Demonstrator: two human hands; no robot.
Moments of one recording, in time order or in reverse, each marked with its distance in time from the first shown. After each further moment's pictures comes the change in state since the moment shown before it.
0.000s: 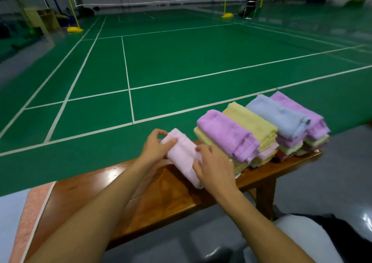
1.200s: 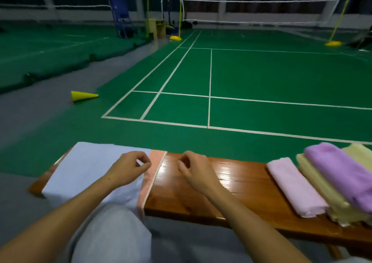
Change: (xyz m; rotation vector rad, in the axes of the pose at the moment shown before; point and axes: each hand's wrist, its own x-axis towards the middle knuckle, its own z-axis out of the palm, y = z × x) left_hand -0.207 -0.134 -0.321 0.498 0.244 -0.071; right_hand -0.034 -0.292 0.060 0.510 -0.471 -0.427
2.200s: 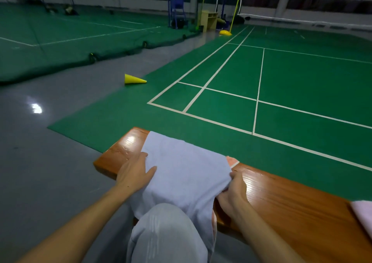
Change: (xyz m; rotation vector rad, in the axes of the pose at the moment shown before) left_hand -0.041 -0.170 -0.024 0.311 0.254 -0.376; right_hand 0.042 -0.041 0.122 1.344 0.177 0.882
